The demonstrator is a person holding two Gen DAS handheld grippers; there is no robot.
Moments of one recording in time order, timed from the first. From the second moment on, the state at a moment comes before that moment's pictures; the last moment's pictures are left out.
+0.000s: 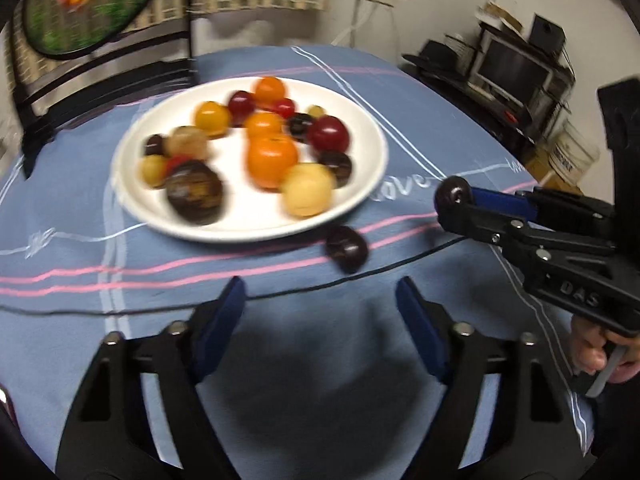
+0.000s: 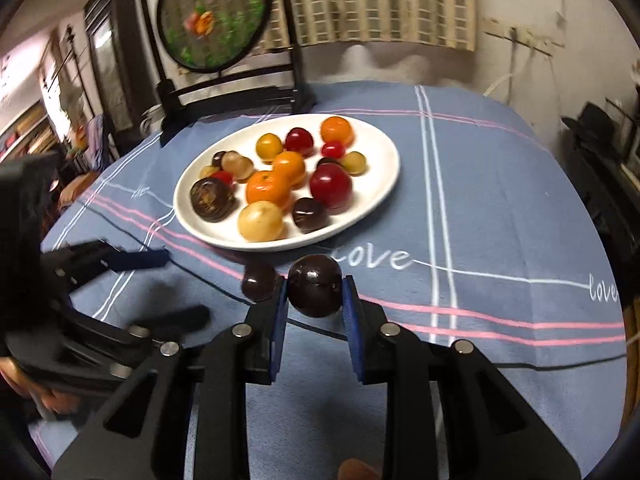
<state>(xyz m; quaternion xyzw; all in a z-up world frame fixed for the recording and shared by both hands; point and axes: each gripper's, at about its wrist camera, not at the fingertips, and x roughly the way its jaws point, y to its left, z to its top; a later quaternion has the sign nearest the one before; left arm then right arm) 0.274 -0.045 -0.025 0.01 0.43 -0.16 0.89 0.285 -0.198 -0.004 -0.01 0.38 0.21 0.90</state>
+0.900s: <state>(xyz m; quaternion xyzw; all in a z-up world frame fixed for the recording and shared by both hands) 0.260 -0.040 -0.016 0.03 0.41 -0.17 0.90 0.280 -0.196 0.000 -0.01 0.38 0.22 0.90</state>
